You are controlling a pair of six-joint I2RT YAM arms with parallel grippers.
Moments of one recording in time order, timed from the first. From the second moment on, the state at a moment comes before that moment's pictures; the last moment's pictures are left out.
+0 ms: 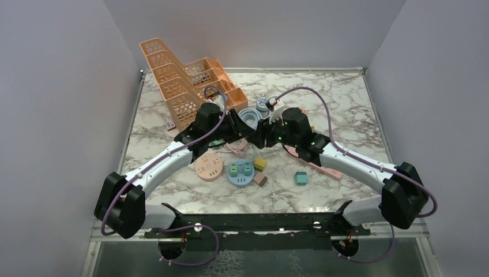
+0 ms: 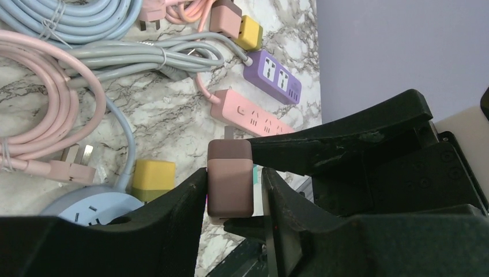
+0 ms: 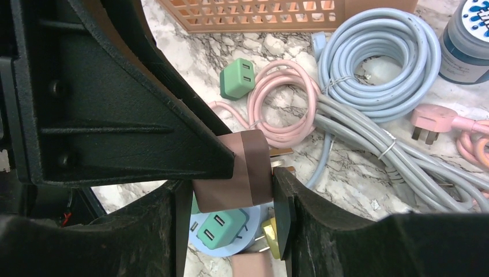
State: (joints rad) left arm -0.57 1.30 0.88 -0.04 0.32 -0.94; right arm 0.74 1.36 0.91 0.06 -0.16 0.33
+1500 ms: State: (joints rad) left arm -0.49 1.24 1.00 0.00 0.82 -0.66; right arm 0.40 1.25 0.88 0.26 -0.93 0.57
